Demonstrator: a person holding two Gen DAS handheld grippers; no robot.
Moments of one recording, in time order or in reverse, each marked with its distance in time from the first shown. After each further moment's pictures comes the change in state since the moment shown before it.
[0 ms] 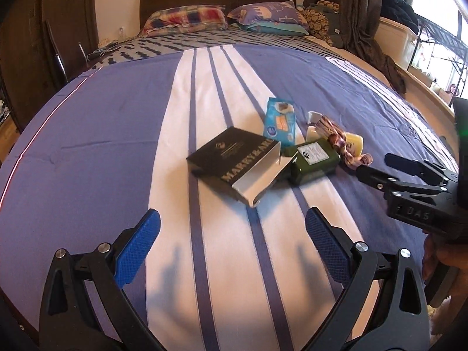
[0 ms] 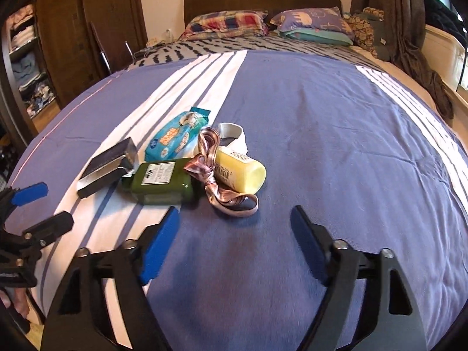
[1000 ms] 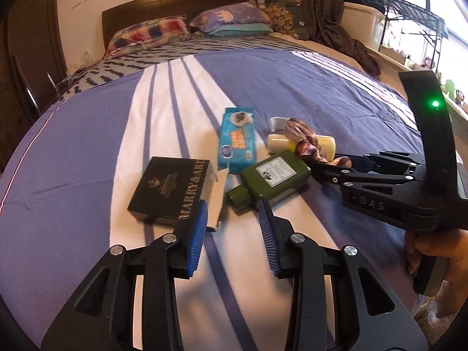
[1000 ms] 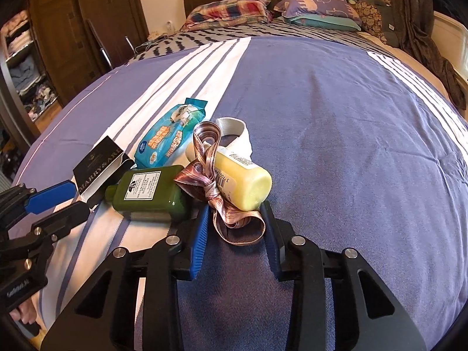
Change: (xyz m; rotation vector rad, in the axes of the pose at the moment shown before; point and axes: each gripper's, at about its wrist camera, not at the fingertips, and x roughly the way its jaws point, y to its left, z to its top) left arm 0.023 -0.038 0.016 0.163 -0.026 -0.089; right arm 0.029 -0.006 0.010 0.025 0.046 0.054
